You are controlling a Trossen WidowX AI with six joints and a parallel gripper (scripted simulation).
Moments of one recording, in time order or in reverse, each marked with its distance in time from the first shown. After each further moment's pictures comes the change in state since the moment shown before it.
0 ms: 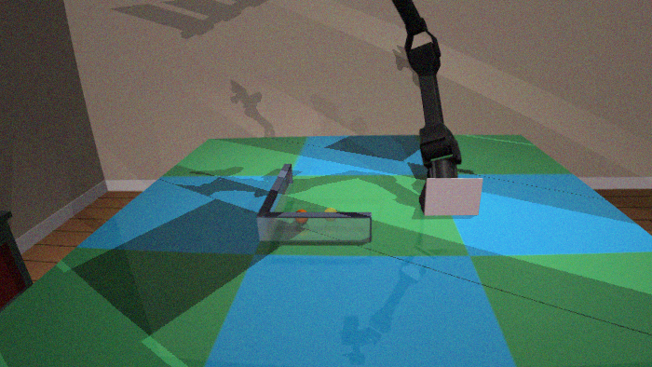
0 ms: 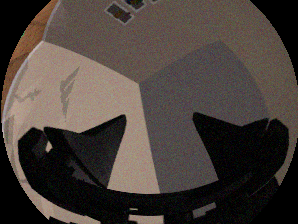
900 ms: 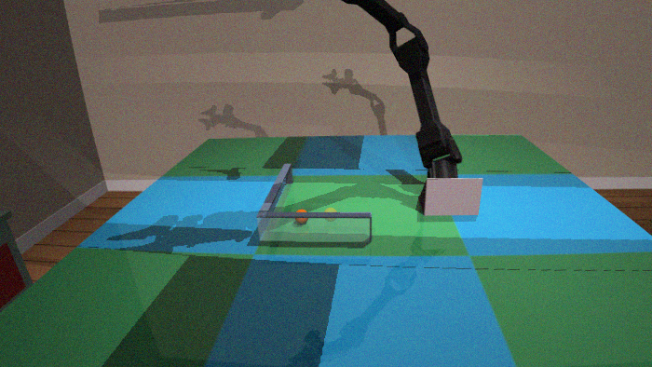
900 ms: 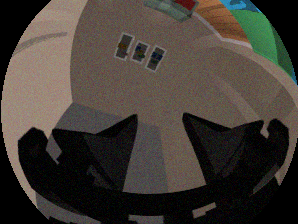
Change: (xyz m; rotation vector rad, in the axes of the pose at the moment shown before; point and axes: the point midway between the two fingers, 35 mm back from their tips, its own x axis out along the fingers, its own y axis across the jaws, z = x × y) arm -0.046 -0.070 0.275 -0.973 -0.550 -0.491
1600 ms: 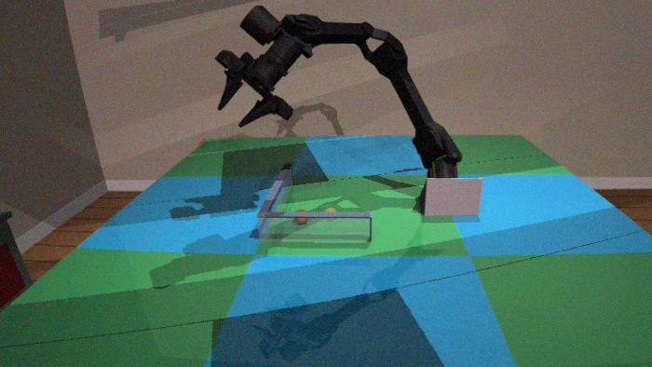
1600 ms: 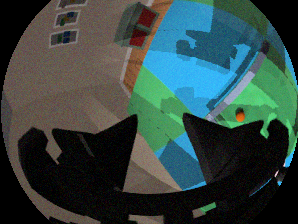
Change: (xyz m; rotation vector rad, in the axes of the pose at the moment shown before) arm -0.029 -0.269 0.218 -1.124 -0.207 -1.094
